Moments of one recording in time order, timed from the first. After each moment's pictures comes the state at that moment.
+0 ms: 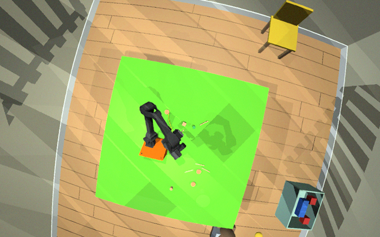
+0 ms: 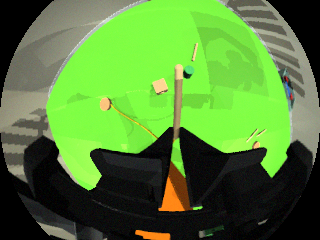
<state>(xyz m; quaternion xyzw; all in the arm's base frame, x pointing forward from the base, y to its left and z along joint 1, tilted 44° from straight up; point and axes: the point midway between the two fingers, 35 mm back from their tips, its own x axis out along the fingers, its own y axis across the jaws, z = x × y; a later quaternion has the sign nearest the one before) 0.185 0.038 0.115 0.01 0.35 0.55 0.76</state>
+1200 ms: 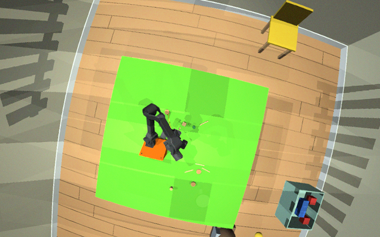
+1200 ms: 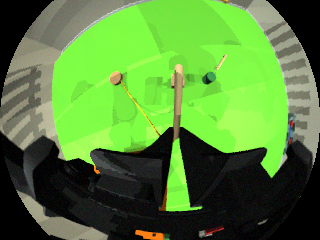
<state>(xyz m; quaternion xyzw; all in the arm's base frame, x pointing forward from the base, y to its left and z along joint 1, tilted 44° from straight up) 0.179 0.041 0.109 -0.10 0.26 0.65 0.71</state>
